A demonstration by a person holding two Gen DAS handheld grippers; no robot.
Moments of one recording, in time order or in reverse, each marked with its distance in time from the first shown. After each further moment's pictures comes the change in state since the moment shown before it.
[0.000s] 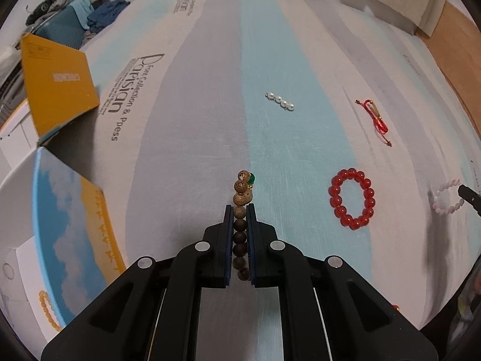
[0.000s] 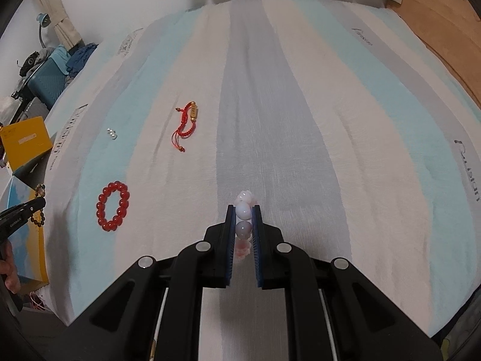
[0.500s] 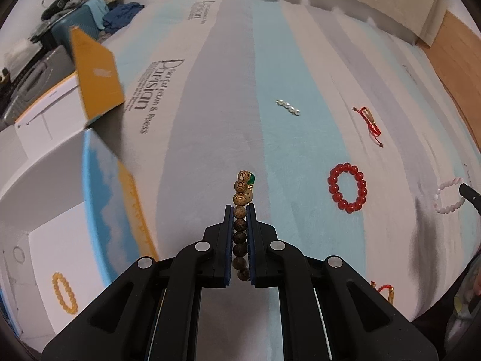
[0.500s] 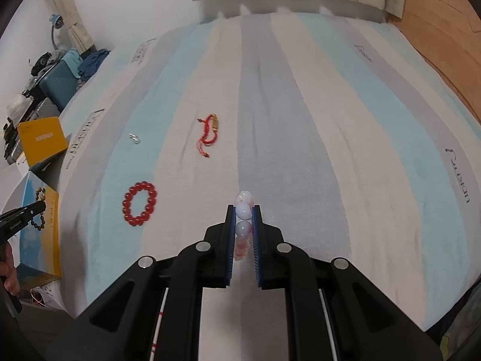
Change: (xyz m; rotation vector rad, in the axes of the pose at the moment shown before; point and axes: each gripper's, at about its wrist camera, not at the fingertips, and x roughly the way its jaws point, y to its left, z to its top) left arm -0.048 0.022 -0.021 -0.038 -0.027 0.013; right arm -0.046 0.025 -0.007 -0.030 -0.060 0.014
